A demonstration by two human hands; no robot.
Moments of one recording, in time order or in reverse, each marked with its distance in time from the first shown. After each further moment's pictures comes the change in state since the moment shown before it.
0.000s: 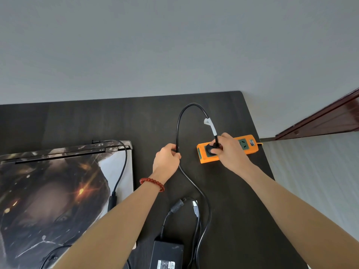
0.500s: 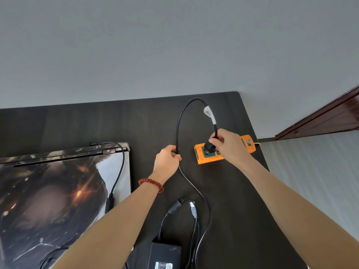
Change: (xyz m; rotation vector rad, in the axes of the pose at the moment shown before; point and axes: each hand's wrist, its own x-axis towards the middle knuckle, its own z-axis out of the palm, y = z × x) left_hand -0.004 0.010 0.001 -0.054 -0.038 -0.008; right_hand 0.008 -0.007 -0.019 0.231 0.086 0.058
